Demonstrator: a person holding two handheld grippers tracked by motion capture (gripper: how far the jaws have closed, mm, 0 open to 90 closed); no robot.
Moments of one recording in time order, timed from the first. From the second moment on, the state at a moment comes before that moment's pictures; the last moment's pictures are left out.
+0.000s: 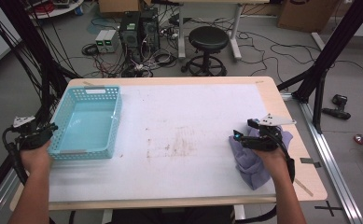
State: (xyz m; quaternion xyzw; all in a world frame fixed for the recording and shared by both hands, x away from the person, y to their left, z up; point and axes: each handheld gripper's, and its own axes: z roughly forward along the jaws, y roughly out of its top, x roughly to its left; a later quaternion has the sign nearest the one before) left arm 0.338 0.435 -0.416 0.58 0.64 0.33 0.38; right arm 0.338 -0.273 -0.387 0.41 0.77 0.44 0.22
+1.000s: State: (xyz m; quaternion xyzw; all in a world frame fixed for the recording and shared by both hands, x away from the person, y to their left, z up) left arm 0.319 0.344 -0.367 0.61 0.47 0.31 0.56; right arm 0.338 -0.289 -0.377 0.43 0.75 0.44 0.24
